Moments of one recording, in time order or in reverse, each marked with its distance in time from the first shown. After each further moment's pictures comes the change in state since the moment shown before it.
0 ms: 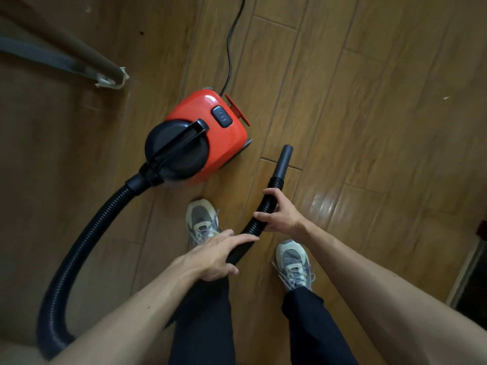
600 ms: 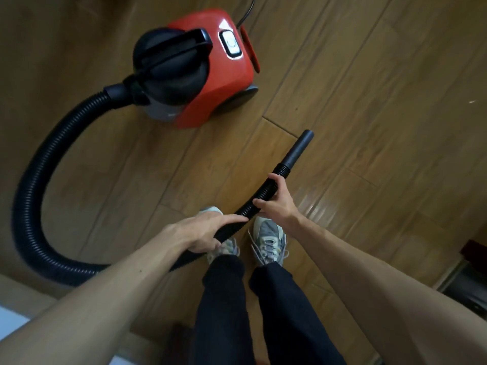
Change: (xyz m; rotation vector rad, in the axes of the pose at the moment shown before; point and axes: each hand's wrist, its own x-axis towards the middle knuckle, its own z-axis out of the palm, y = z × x) left_hand 0.037 0.004 0.110 -0.076 0.004 -0.061; right_hand -0.001 0.103 -0.019 -0.029 0.009 -0.034
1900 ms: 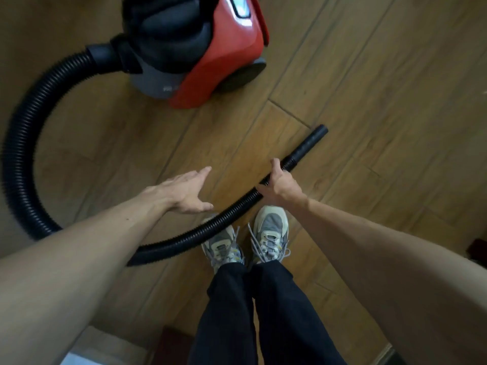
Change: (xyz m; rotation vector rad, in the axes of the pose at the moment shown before) left_hand 0.043 -0.070 -0.008 0.077 0.188 -0.227; right_hand 0.044 0.006 0.013 -0.918 0.093 -0.042
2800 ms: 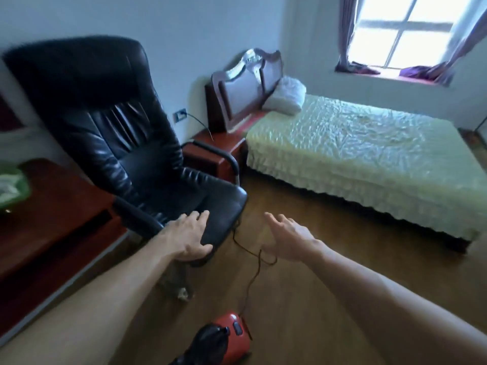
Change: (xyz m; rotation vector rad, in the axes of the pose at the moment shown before) left_hand -0.579 0.172 -0.449 0.410 0.974 -0.084; right_hand -0.500 -0.285 -0.511 -0.441 0.739 -0.521
